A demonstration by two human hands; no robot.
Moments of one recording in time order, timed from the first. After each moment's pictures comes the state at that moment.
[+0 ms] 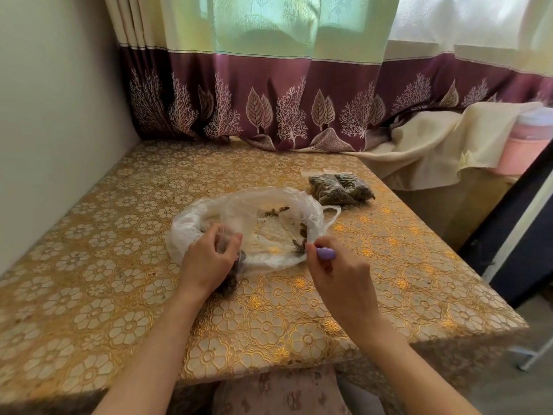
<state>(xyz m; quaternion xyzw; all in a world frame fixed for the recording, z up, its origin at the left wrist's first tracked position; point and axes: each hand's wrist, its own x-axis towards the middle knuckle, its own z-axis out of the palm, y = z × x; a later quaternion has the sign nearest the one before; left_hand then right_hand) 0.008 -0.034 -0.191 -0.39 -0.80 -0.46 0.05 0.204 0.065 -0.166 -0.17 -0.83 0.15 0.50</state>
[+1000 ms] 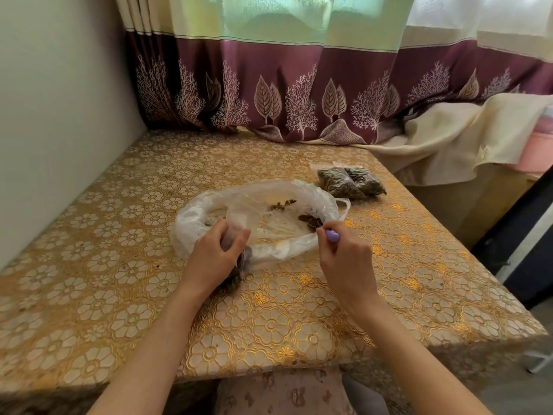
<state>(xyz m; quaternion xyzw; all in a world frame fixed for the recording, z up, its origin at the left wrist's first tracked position) 0.006 -0.035 -0.197 -0.41 -0.78 -0.47 0.02 0.181 0.092 -0.179 -0.27 -0.83 0.17 0.45</state>
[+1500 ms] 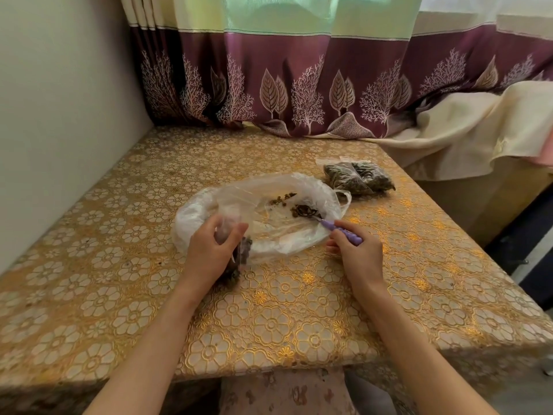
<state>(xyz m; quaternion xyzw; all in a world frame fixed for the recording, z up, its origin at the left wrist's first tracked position) 0.012 -0.038 -0.185 -0.37 -0.76 -0.54 0.00 0.178 0.115 -0.186 -0.34 -0.63 0.55 0.43</state>
